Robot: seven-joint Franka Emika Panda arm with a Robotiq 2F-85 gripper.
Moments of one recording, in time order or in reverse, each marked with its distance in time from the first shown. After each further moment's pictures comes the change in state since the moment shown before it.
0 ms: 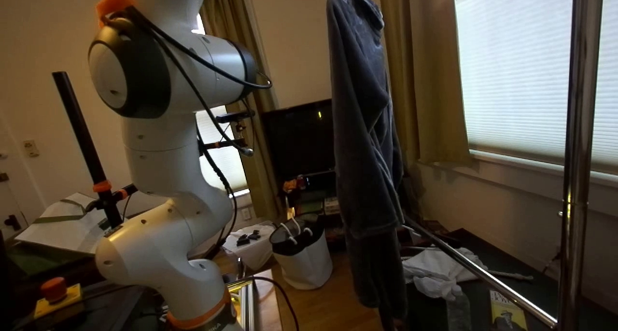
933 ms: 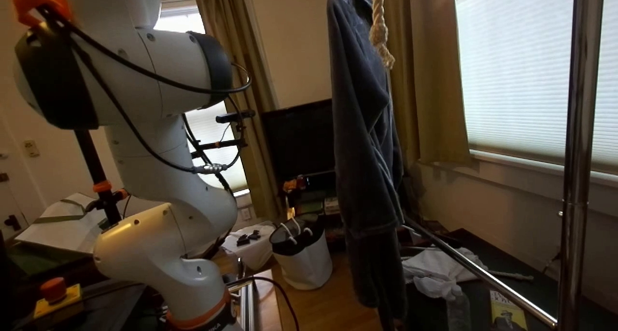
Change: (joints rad) arm -0.289 0.006 -0.021 0.001 0.292 -0.741 -0.197
